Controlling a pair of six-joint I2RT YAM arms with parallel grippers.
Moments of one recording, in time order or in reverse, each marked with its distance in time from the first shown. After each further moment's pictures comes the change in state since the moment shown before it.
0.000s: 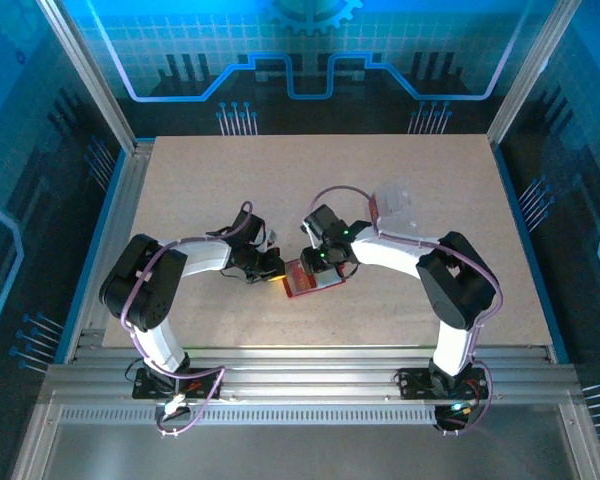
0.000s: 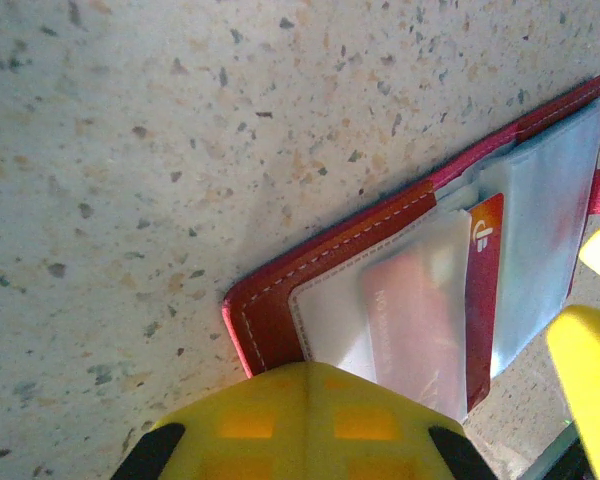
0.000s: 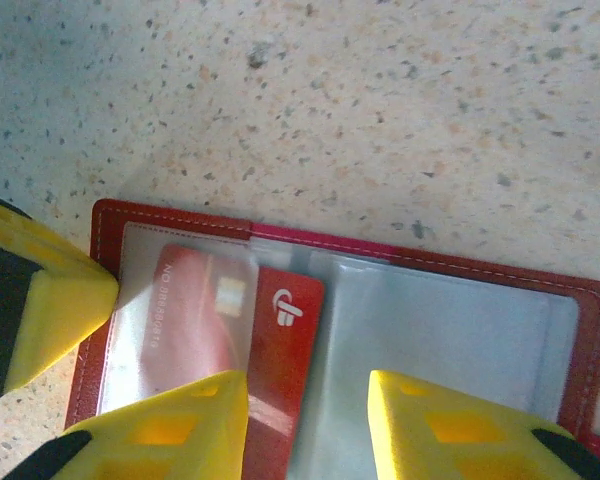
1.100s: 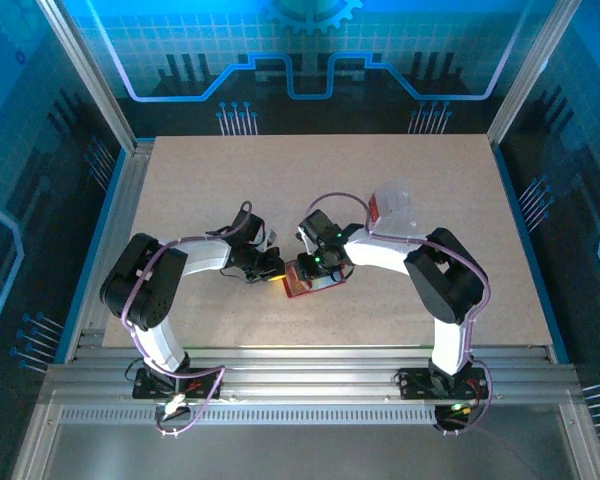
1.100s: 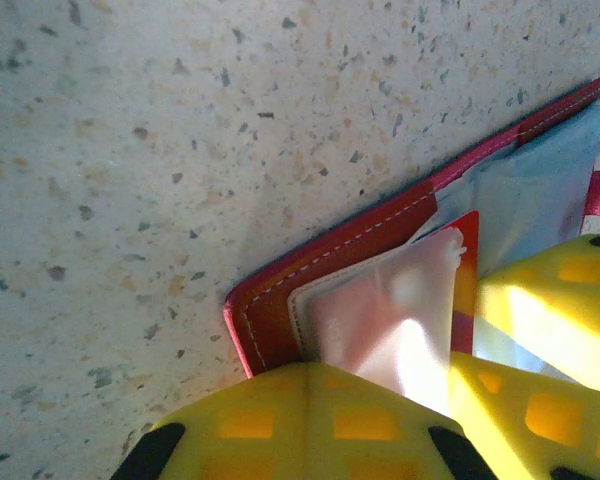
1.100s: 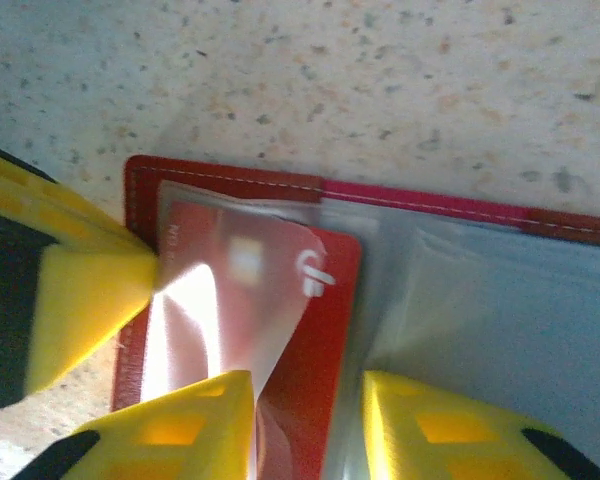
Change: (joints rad) left arm 0.006 0.007 0.003 0.000 0.016 0.000; right arm 0.023 0.063 0.016 -0.008 -0.080 0.068
